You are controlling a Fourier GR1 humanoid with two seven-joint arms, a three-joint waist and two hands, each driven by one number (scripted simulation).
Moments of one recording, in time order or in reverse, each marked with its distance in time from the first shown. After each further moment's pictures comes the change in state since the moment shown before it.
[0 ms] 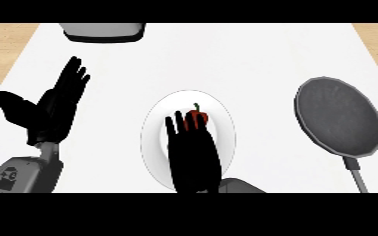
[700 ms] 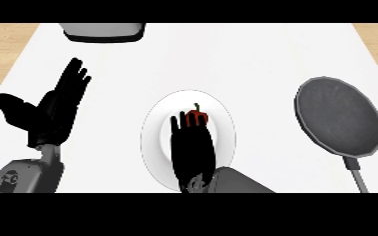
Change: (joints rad) left arm 0.015 -0.029 0.017 -0.026 -0.035 -0.015 0.018; right arm -0.012 0.009 0.013 0.175 -0.013 -0.073 -0.033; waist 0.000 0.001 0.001
